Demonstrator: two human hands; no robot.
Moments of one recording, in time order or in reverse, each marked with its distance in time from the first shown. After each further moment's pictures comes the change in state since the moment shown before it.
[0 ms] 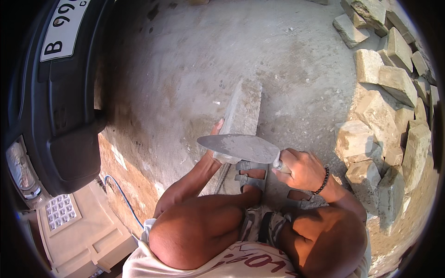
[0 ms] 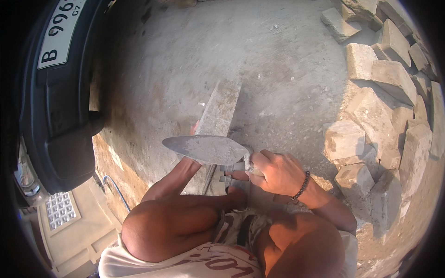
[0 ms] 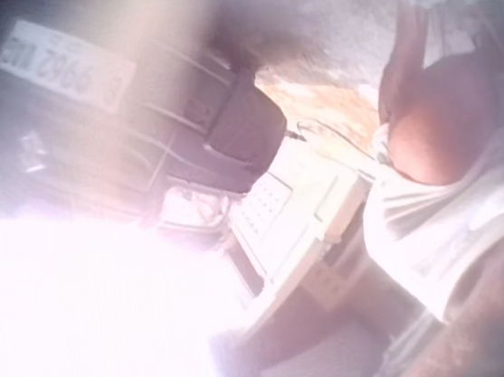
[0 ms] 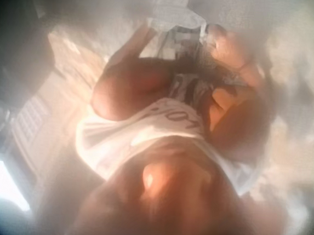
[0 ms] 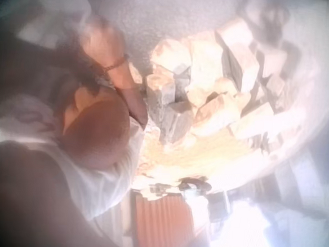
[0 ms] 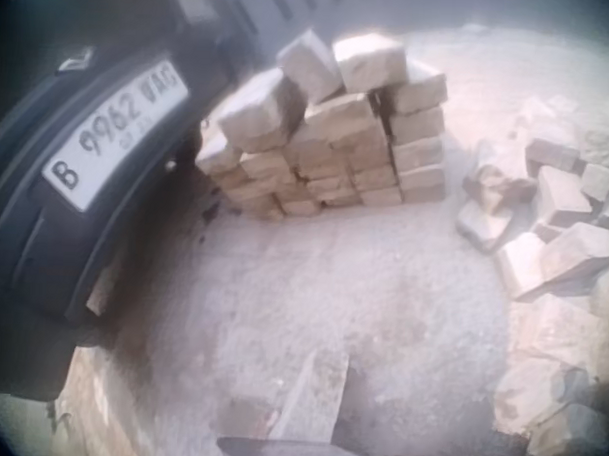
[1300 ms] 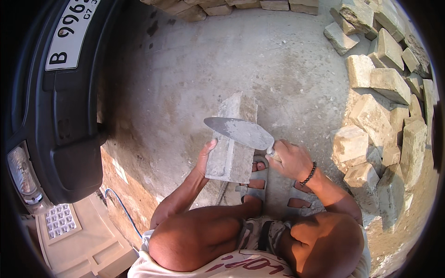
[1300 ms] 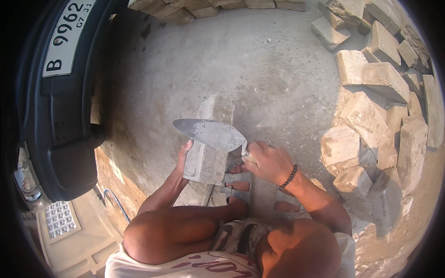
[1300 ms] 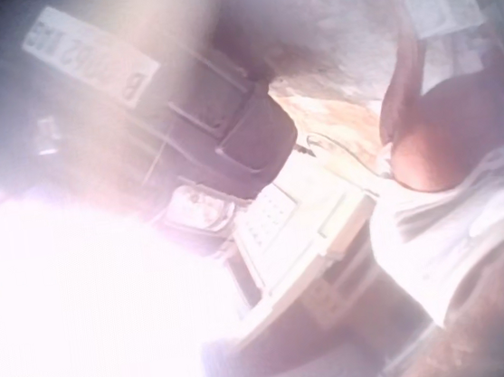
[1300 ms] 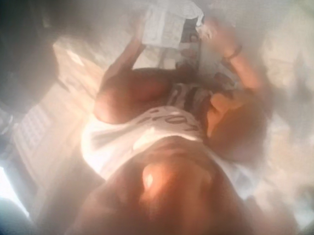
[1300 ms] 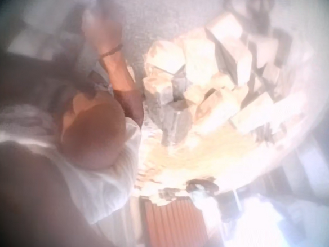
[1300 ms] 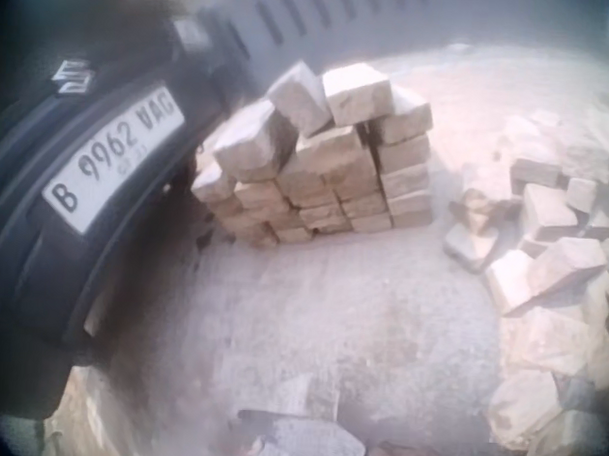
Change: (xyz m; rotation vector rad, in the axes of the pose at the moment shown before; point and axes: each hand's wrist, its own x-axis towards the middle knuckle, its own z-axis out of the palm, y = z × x) left_hand -0.042 0.016 0.005 0.387 0.228 0.131; right_hand 0.024 0.029 0.028 -0.088 0.181 0.060
